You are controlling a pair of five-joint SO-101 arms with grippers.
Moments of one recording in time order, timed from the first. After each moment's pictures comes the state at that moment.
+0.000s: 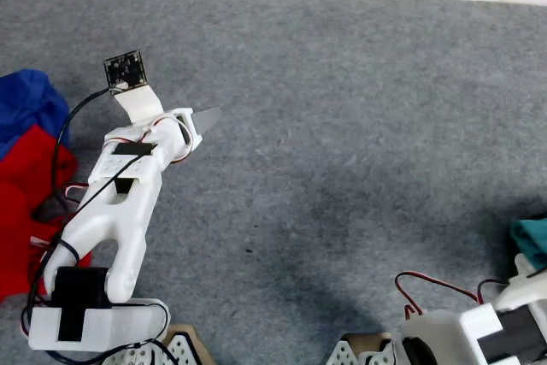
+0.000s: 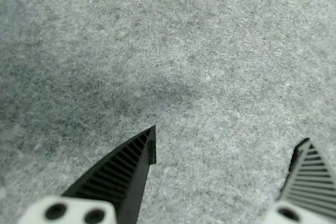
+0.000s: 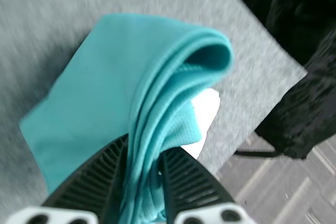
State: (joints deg) left arm -5.8 -8.2 43.6 21.0 19.7; right arm 66.3 -2.6 -30.3 96.1 32.8
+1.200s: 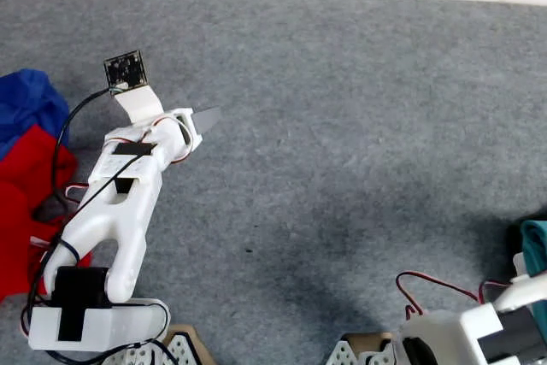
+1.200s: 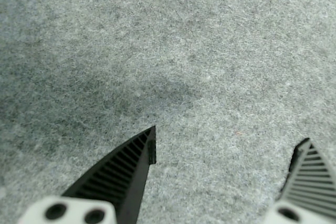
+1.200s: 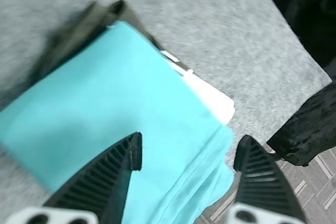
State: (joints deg) left arm -5.8 -8.2 43.6 21.0 19.7; right arm 65.7 -2.6 -14.7 82.0 35.4
